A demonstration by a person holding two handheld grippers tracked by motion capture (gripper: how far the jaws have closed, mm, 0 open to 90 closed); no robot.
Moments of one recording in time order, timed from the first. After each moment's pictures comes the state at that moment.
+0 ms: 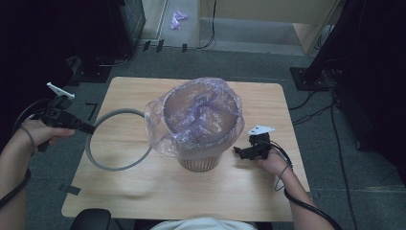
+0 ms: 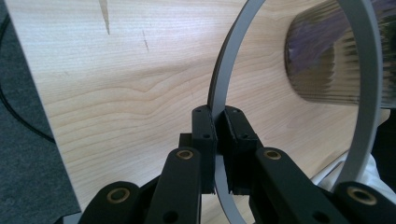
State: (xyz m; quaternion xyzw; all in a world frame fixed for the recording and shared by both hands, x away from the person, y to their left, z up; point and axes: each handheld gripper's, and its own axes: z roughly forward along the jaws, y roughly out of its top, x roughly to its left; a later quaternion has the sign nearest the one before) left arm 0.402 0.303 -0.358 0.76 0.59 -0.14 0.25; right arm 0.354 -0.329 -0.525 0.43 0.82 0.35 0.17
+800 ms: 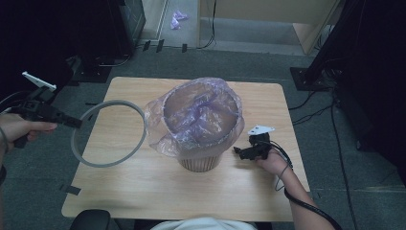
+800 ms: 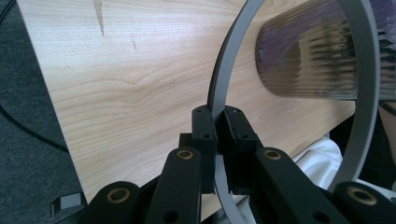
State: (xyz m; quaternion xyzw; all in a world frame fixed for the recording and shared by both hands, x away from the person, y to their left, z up) left arm 0.390 0.323 -0.313 0.75 0.58 -0.16 0.27; right arm 0.354 -0.329 -0.525 0.43 0.82 0.35 0.17
